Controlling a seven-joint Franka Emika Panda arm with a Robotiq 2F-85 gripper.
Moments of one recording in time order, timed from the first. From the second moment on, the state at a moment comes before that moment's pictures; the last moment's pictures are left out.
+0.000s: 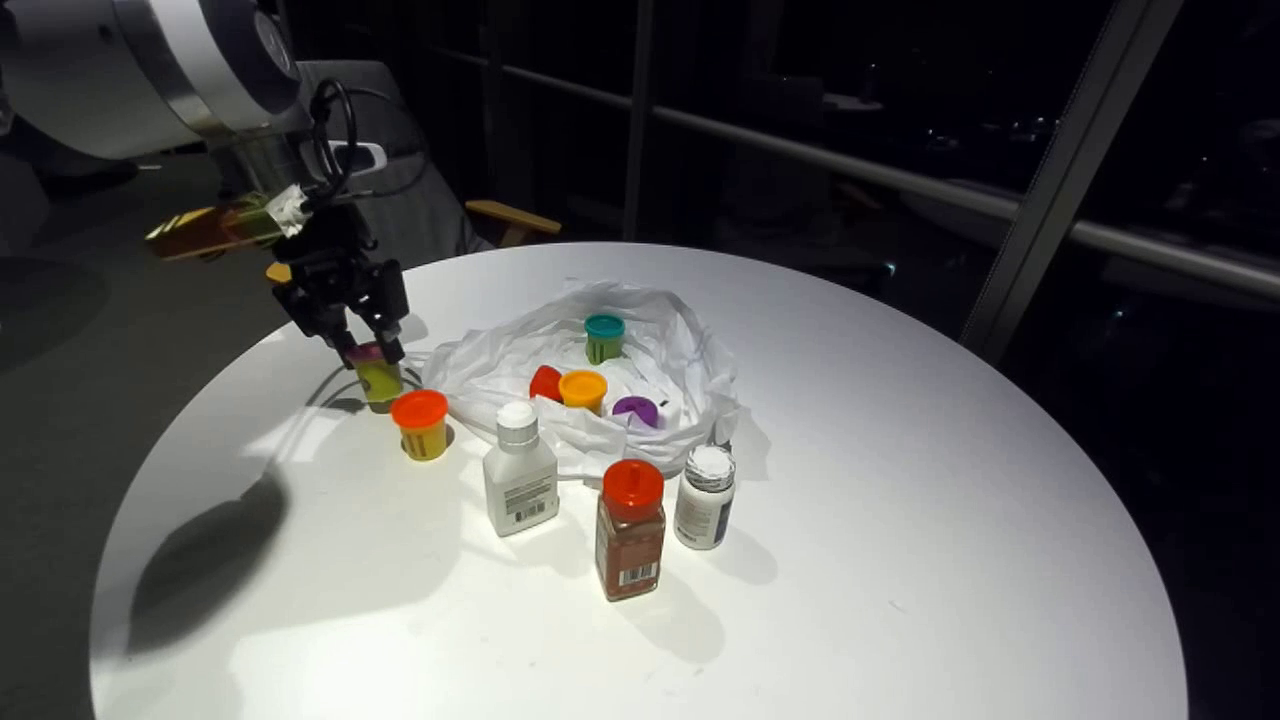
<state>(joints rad) 0.53 0.66 -0.04 -1.86 -0.44 2.36 0.58</state>
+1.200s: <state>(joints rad) 0.56 0.58 -0.16 -1.91 -0.57 2.38 0.65</state>
